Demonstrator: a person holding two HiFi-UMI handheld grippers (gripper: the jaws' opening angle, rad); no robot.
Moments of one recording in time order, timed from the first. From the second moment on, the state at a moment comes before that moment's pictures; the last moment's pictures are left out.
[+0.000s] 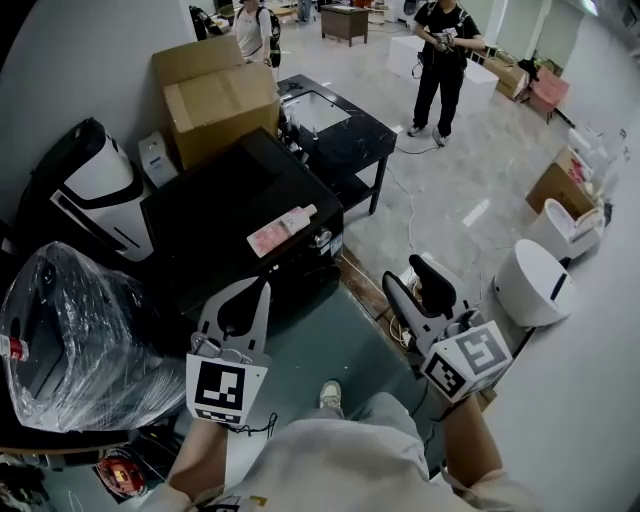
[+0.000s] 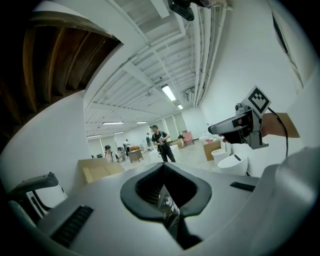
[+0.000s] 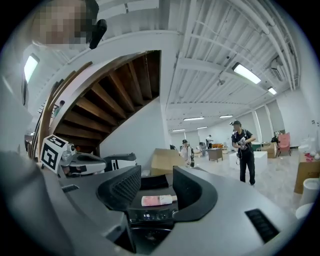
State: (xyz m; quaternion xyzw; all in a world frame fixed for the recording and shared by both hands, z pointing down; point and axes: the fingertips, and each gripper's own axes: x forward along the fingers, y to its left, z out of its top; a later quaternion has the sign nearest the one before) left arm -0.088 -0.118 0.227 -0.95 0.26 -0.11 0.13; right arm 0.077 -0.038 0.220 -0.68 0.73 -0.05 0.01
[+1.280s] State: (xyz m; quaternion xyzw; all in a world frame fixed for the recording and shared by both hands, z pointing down) left arm -0.022 -0.151 0.263 -0.85 0.50 -0.16 0.06; right arm 0.163 -0.170 0.312 -0.46 0.87 -0.14 -0.07
